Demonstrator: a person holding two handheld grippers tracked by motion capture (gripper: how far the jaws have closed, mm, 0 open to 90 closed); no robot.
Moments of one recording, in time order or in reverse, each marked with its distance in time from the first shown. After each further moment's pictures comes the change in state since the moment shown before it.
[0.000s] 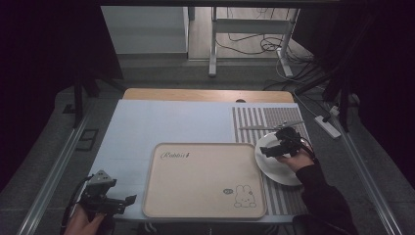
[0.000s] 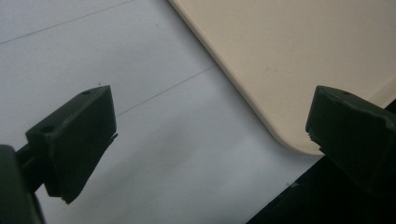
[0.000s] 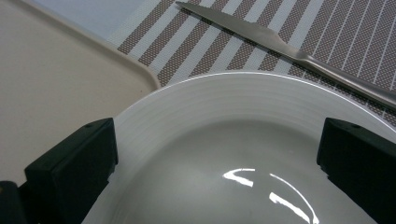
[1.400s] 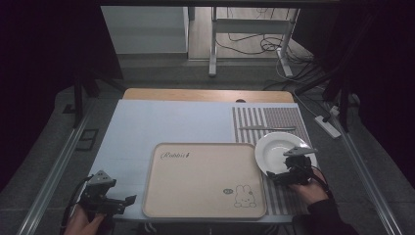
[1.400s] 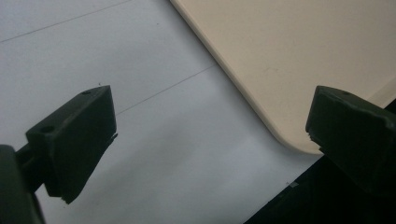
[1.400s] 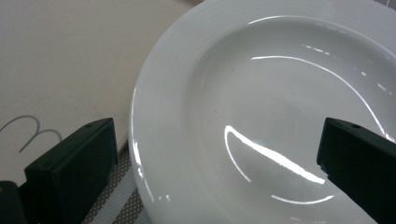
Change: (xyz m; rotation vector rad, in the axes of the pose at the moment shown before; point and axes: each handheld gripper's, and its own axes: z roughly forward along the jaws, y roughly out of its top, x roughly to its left) left arm 0.000 -0.001 0.000 0.001 0.003 -0.004; right arm 0.039 -0.067 -0.050 -0.039 -0.010 0.006
